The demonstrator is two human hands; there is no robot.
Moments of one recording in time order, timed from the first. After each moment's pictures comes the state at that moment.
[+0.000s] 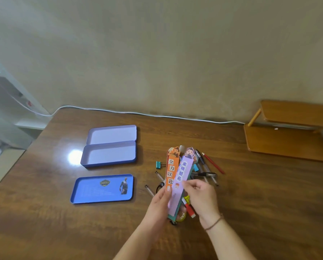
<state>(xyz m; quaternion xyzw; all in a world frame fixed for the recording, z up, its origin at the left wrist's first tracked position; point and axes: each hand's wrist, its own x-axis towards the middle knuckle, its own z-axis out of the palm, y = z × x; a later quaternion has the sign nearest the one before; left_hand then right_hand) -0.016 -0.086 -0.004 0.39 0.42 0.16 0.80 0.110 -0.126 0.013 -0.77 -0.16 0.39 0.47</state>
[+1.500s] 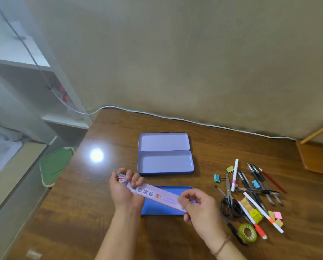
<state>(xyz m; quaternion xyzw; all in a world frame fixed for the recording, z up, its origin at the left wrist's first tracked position) -0.209 0.116 0.018 -0.05 0.33 0.55 0.77 -0.077 -0.017 0.049 -0.77 -0.22 0.43 0.42</state>
